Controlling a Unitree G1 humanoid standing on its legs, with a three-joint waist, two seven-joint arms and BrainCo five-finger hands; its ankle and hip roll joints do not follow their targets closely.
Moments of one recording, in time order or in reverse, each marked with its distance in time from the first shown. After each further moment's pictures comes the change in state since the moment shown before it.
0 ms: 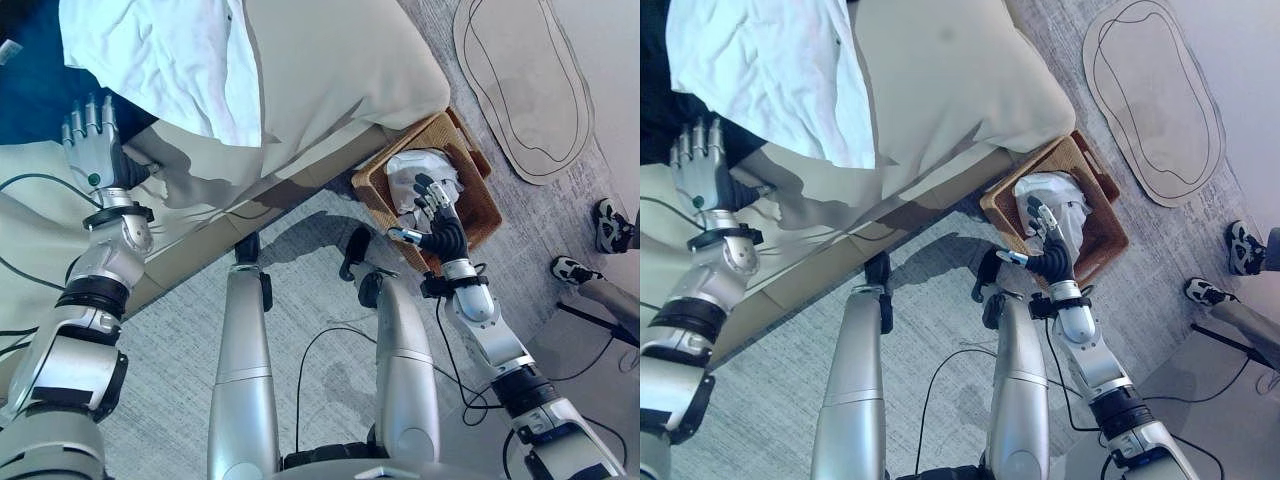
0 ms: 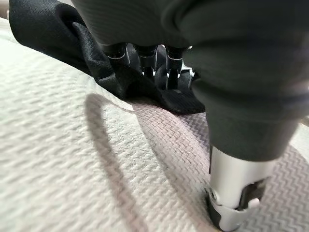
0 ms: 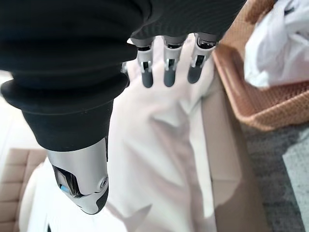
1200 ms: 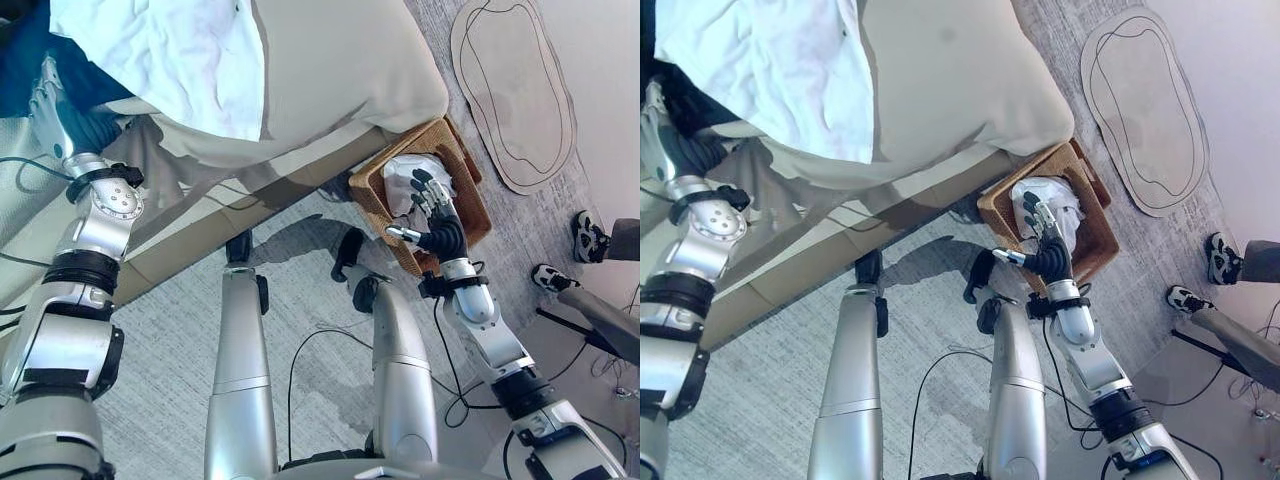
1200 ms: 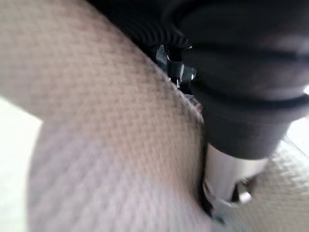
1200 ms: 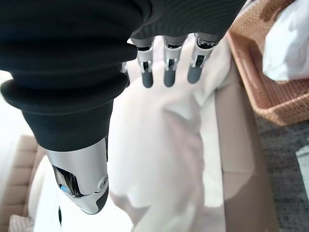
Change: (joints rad) left arm -0.142 0.011 0.039 0.044 -0.393 -0.136 -0.054; right arm 0.016 0.000 0.011 -0.047 0.012 -0.014 0.022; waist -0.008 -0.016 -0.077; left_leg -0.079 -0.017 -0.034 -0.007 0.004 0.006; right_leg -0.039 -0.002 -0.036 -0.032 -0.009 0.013
